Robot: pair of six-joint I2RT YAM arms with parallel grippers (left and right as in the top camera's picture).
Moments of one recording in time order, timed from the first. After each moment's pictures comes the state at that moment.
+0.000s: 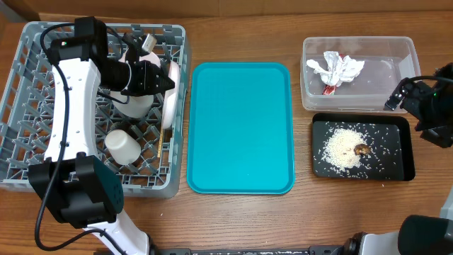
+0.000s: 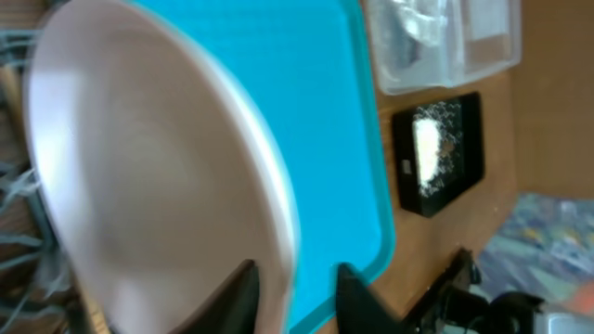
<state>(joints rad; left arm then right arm) 0.14 1.90 1.82 -1.34 0.76 0.24 -0.33 1.60 1.80 -1.64 -0.11 0.33</state>
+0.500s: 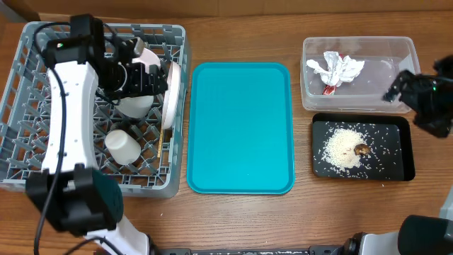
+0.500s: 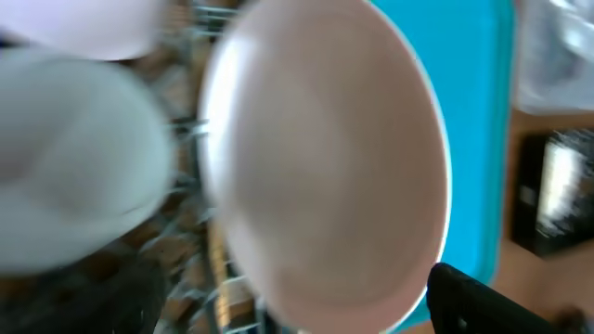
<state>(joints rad) 0.14 1.83 1.82 -1.31 0.41 0.09 -0.31 1.60 1.80 -1.53 -0.19 0.31</state>
